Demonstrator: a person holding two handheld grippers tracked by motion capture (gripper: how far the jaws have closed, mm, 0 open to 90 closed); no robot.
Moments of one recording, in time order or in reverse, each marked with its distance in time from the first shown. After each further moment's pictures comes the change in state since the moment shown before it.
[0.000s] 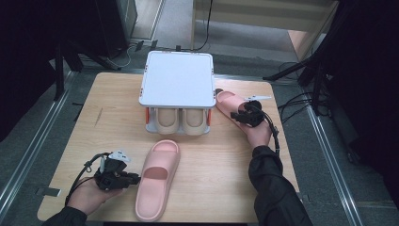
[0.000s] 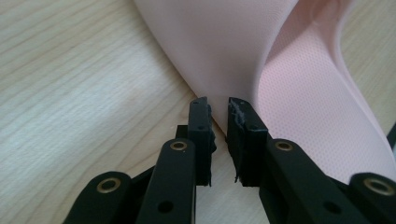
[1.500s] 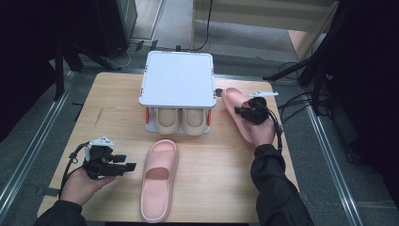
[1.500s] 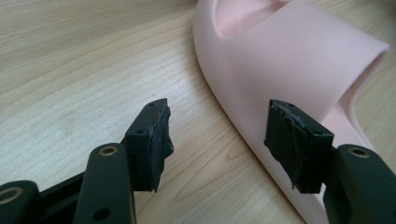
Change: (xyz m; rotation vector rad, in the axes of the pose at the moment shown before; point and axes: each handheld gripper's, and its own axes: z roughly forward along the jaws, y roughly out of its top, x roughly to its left) left arm 0.036 0.008 -0.026 -0.179 0.020 -0.120; right arm 0.009 0.015 -0.033 -0.056 0.010 -0.010
